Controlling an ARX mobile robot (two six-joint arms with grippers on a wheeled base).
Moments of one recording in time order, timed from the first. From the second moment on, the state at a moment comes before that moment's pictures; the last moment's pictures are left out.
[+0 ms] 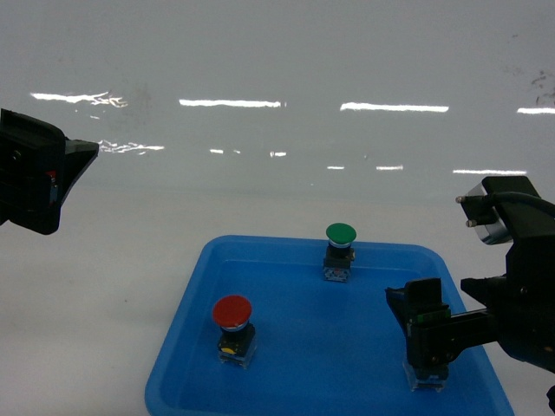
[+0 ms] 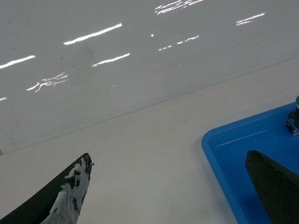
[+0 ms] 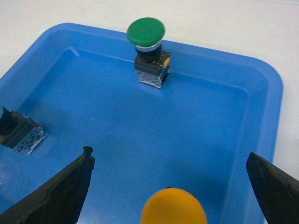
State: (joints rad) left arm -0.10 1.34 0.50 0.56 0.04 0.28; right arm 0.26 1.90 0.57 0.78 -0.17 0.08
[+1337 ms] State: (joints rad) left arm -0.10 1.34 0.50 0.56 0.04 0.28; right arm 0.35 2.02 0.69 0.60 -0.07 -0.02
